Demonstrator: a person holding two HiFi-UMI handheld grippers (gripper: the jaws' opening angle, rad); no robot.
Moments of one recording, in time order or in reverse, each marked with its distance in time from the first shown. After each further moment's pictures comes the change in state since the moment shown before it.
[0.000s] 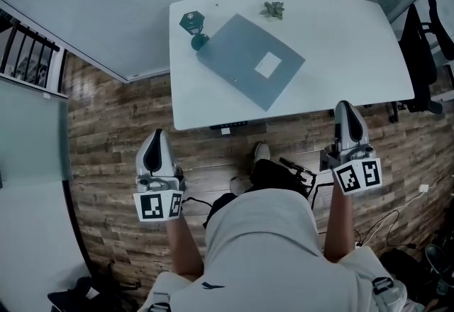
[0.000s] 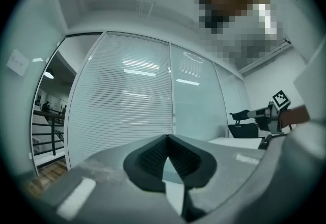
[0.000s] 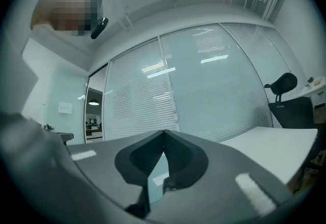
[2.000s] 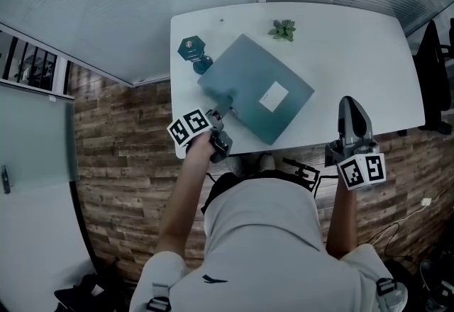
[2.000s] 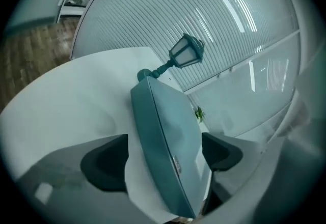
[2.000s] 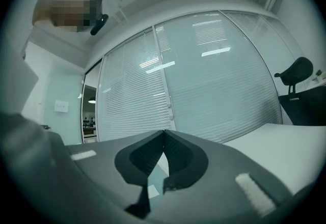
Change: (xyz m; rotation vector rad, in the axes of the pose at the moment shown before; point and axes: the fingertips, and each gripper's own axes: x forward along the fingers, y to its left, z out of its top) left arm 0.229 -0.048 -0.237 -1.069 0.731 0.061; right arm 0.130 -0.067 -0.018 0.018 0.047 0.026
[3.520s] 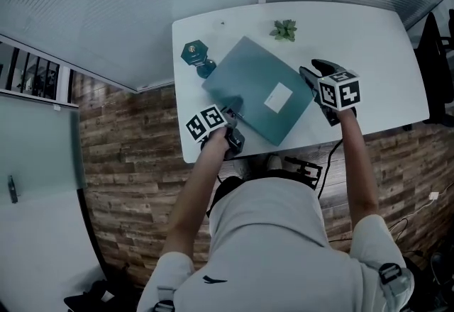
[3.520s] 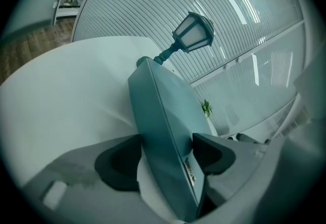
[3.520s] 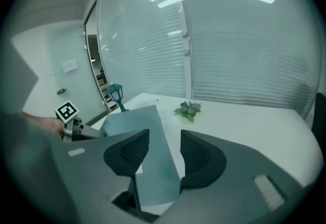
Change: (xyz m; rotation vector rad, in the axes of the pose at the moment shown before) left arm 0.036 0.012 -0.010 0.026 0.047 0.045; right arm 0.136 -0.017 -0.145 -0.132 0.733 0.153
